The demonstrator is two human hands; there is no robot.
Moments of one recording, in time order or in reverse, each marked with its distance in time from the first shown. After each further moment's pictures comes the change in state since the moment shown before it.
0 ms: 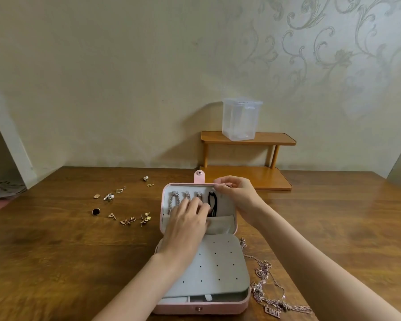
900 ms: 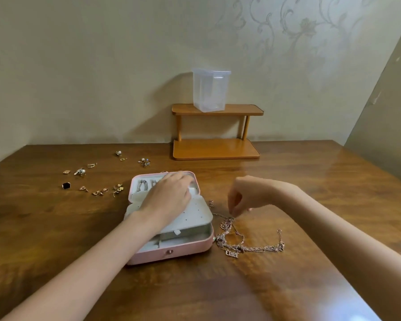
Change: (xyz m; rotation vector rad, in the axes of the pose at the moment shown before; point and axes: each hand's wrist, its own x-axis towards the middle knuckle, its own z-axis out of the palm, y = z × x) left_hand 0.003 0.025 -0.009 -0.207 -0.200 0.035; right_hand -0.069 -0.002 -0.077 -1.216 -0.542 0.101
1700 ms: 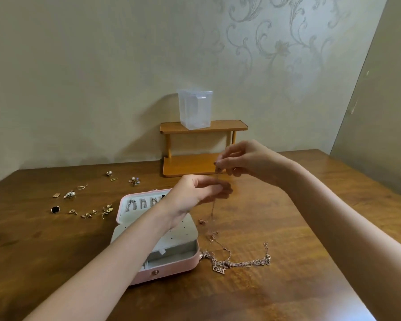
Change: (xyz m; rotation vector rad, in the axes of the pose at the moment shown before) left_hand 0.028 0.065 -0.026 -1.225 -0.241 -0.150; right_hand -0.044 0.006 -0.061 0.839 0.429 -0.232
